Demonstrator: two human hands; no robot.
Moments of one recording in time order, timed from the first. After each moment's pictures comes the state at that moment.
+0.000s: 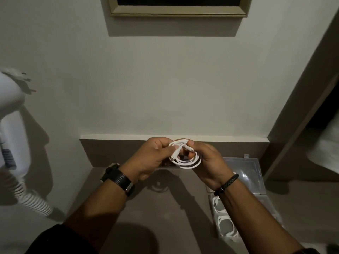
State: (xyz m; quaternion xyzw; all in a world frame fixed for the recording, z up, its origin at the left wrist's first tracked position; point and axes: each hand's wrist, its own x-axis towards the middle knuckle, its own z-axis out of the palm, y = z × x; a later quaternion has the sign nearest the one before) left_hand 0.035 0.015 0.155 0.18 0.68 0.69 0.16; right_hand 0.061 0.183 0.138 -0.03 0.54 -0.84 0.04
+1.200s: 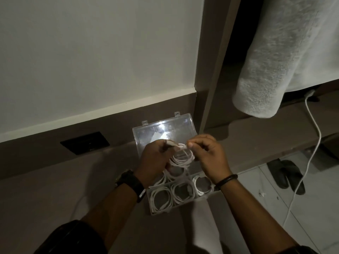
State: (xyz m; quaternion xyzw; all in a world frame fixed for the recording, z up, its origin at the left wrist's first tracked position) left_hand 0.041 0.266 0.009 0.14 0.75 0.61 0.21; right_hand 0.116 0.419 -0.001 0.15 0.73 -0.63 -0.20
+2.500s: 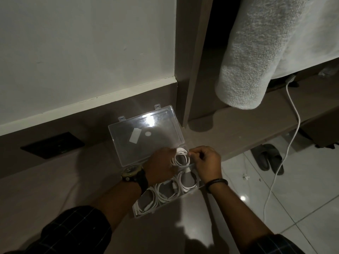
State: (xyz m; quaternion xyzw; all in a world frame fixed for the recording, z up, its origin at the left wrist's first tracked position) left_hand 0.041 0.310 -0.051 0.46 0.84 0.21 0.18; right_hand 0.139 0.455 -0.083 0.33 0.81 -0.45 -0.18
